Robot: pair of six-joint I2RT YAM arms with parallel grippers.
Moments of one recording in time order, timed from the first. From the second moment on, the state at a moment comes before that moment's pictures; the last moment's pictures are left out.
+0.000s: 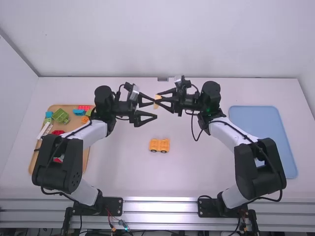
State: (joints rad) left arm -0.12 1.64 0.84 0.70 1.36 -0.28; right arm 0.28 1.66 0.95 0.70 -1.15 0.31
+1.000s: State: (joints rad) left arm -0.08 1.57 0.88 0.25 0.43 -0.01; right arm 0.47 1.80 1.25 -0.95 -0.07 -0.60
